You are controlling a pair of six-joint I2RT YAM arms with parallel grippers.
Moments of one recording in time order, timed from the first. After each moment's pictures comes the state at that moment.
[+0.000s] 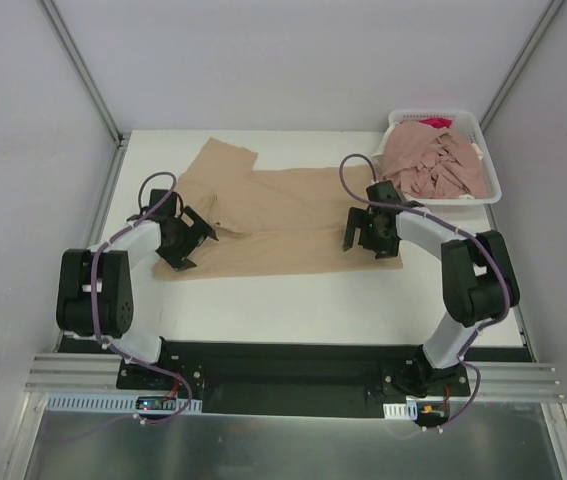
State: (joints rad) left arm -0.03 1.61 0.90 -0.47 0.17 -0.86; right arm 0.32 1.76 1.10 -0.53 0.00 0.45
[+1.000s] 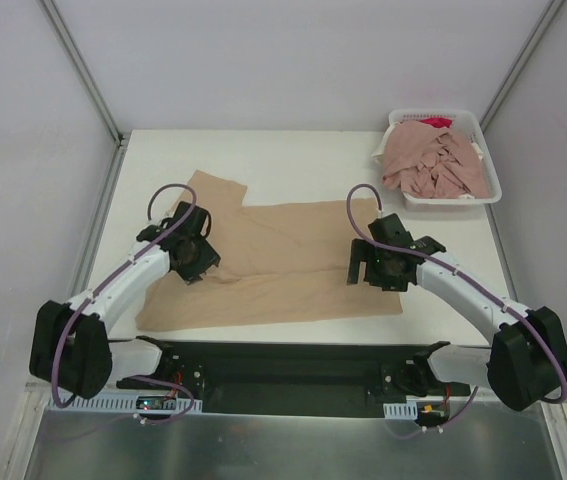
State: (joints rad) left arm -0.35 1.21 0.81 -0.78 -0.12 -1.04; right arm 0.50 1.23 0.79 -0.72 0.04 0.58
